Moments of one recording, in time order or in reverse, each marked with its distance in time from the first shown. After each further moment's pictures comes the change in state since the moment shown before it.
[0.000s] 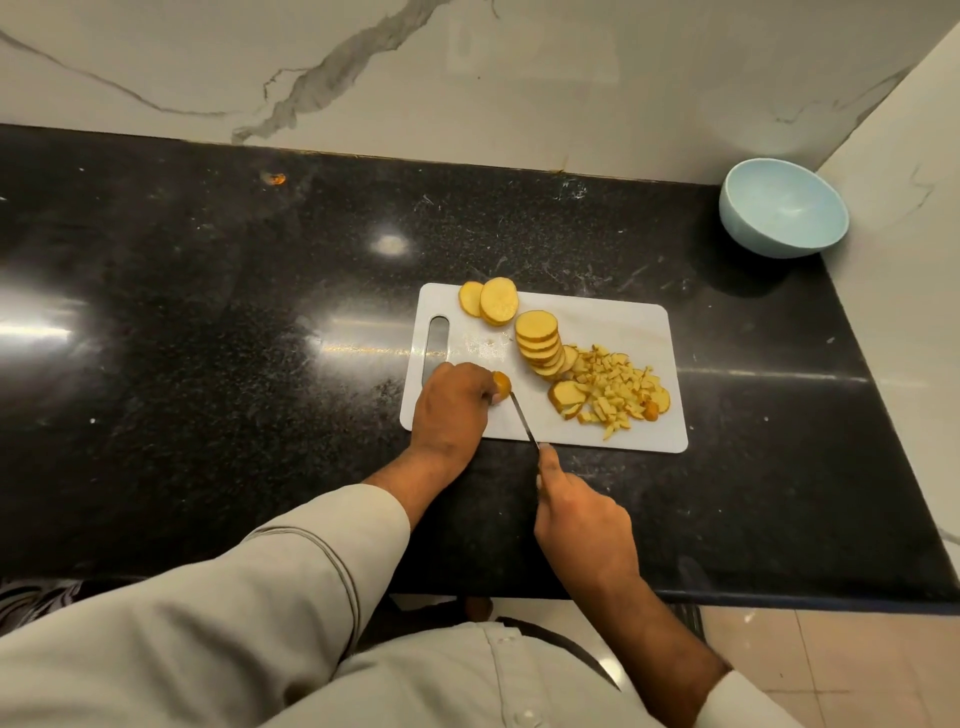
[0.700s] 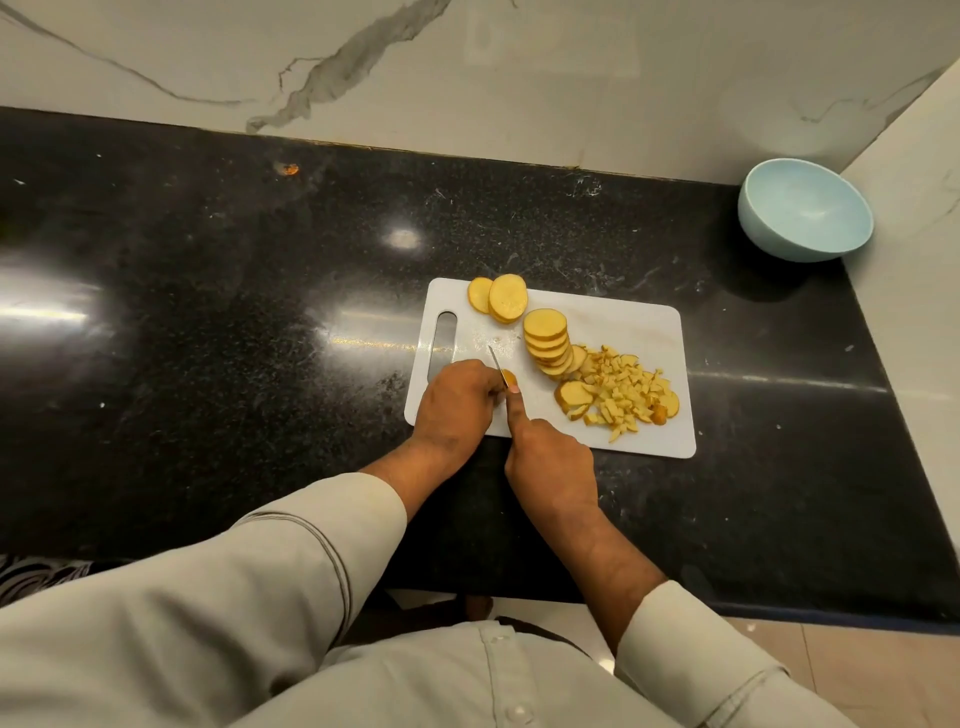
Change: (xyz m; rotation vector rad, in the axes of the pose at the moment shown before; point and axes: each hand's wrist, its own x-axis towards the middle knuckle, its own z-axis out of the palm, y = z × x) left_hand 0.001 0.005 -0.007 0.032 -0.035 0.053; right_hand 0.061 -0.028 0.003 -0.103 -0.034 -0.056
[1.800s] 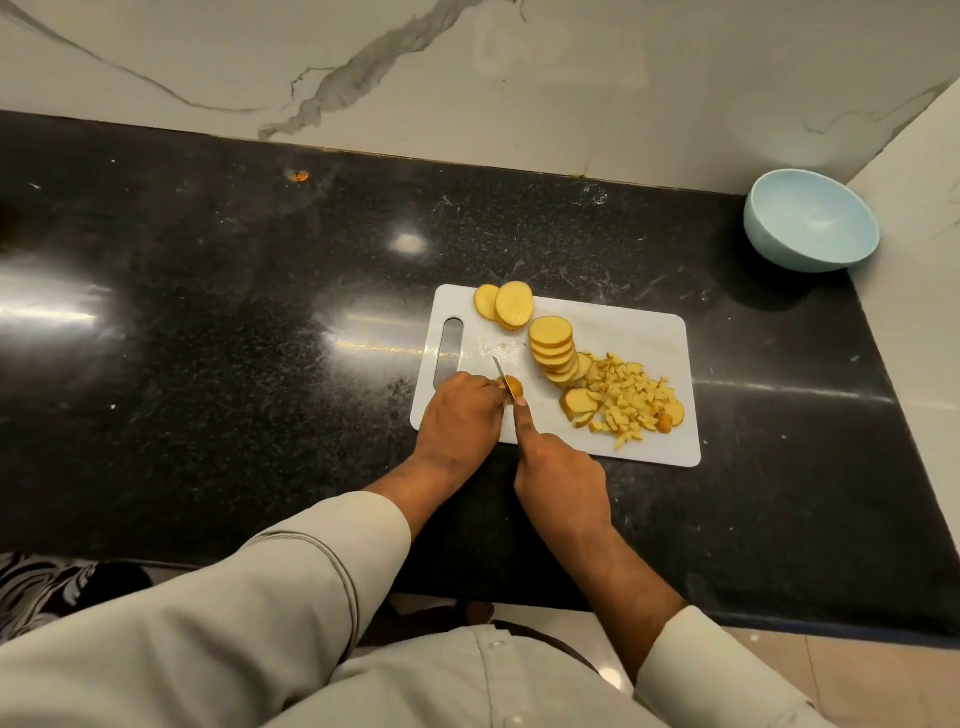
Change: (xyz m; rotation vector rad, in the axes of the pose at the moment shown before) left_hand -0.010 -0.004 0.002 0.095 0.075 0.145; right_hand -0.012 0.003 -0.004 0.036 0.028 0.000
